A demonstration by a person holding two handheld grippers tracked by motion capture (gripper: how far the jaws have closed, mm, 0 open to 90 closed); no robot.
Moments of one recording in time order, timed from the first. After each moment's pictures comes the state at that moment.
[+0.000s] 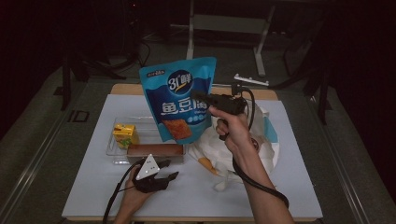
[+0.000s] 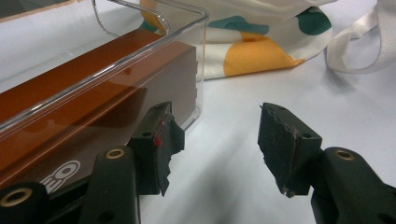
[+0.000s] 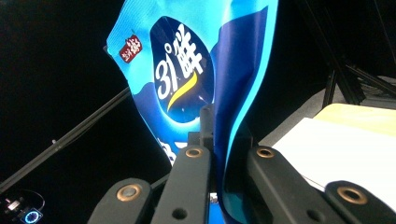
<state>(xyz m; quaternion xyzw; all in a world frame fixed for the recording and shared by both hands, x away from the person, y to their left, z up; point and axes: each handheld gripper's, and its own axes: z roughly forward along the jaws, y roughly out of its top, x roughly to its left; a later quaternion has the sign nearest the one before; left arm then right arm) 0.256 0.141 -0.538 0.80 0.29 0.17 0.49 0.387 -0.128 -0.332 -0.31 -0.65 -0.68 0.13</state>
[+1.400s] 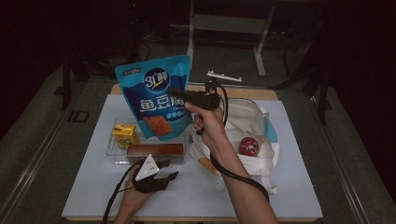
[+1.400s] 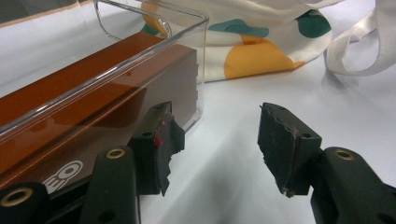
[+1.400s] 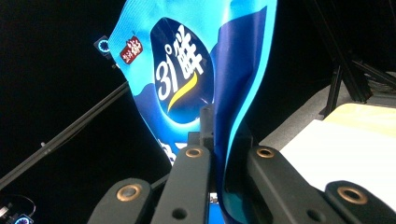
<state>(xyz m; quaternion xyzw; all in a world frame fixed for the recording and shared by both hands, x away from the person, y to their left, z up) 0.254 0.141 -0.538 0.80 0.29 0.18 0.49 0.407 -0.069 -0.345 -0.31 -0.65 -0.68 0.13</state>
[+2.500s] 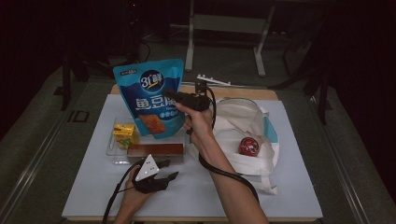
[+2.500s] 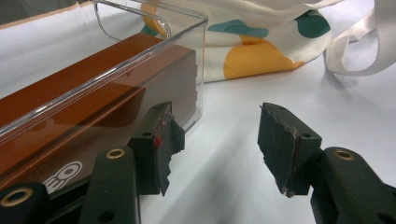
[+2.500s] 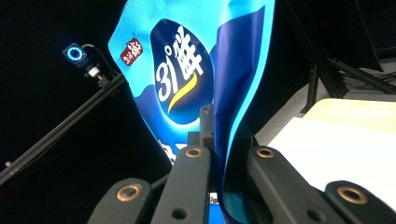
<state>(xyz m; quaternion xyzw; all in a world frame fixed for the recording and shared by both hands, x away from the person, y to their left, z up) 0.254 0.141 -0.538 0.80 0.28 0.18 0.50 0.422 -0.044 -0.373 -0.35 -0.64 -0.67 0.11</state>
